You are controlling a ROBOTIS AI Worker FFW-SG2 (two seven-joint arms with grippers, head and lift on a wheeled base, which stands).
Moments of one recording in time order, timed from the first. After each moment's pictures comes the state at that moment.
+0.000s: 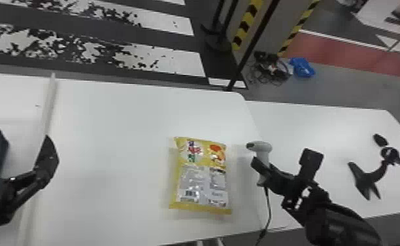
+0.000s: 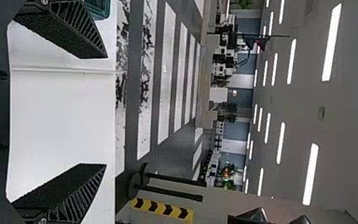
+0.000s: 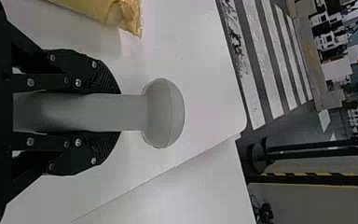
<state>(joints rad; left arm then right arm) 0.63 0.11 -0.09 -2.16 0.11 0.10 0.00 0.23 -0.29 -0.40 -1.50 -0.37 0.47 0.32</state>
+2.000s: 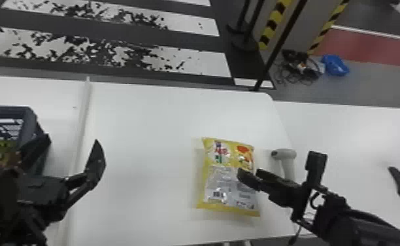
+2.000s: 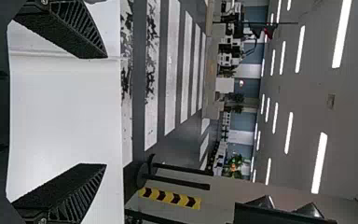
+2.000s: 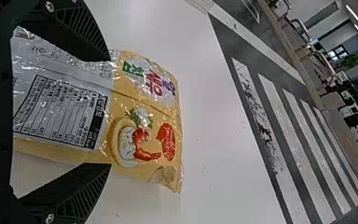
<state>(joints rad) 0.65 0.12 -0.13 -2.22 0.08 0.16 0.00 0.32 -0.27 -0.28 -1.71 -0.43 0.66 0.57</state>
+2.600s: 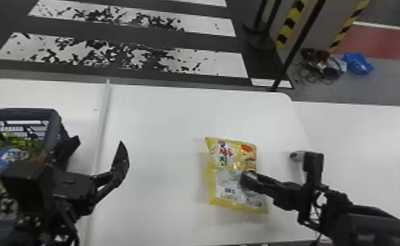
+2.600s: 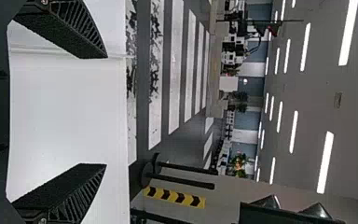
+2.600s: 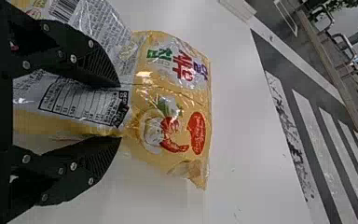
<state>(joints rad) 0.60 0.12 -0.15 -2.14 0.08 0.15 0.00 0.24 -0.29 -0.18 -1.59 -0.32 0.66 0.62</state>
